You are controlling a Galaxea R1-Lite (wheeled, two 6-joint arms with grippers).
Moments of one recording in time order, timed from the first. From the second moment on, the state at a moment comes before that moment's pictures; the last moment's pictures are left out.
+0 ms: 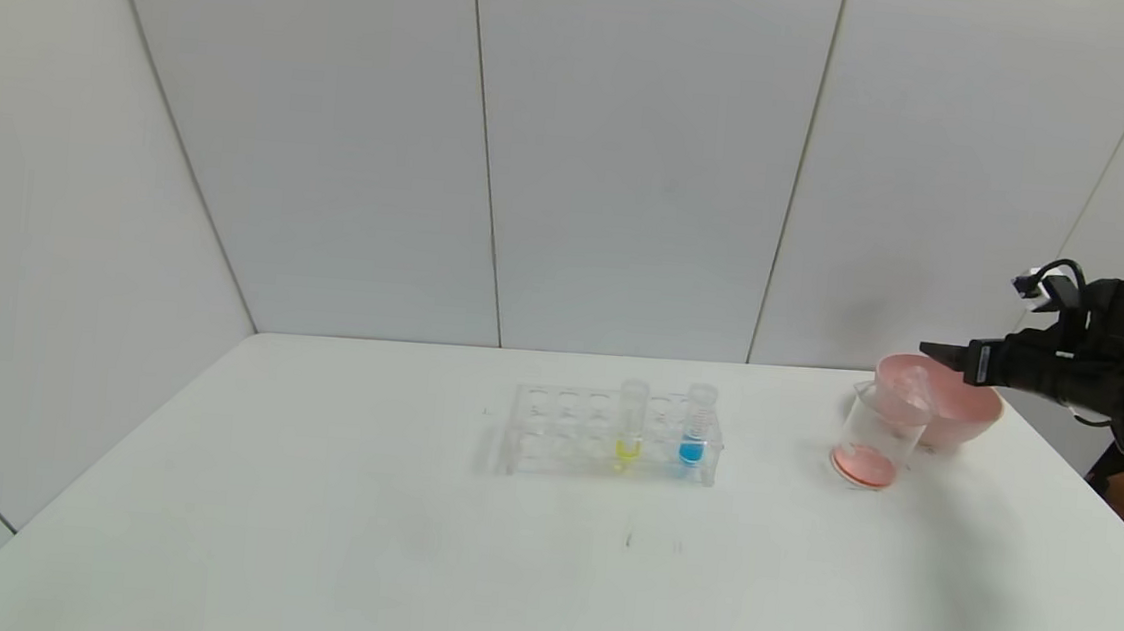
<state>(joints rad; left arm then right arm) 0.00 0.00 0.00 0.02 0.00 -0.02 -0.27 2.27 -1.52 -0.41 0.41 -0.13</state>
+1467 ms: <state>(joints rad) 0.00 0.00 0.00 0.02 0.00 -0.02 0.22 1.68 -1.19 -0.10 0.03 0.05</state>
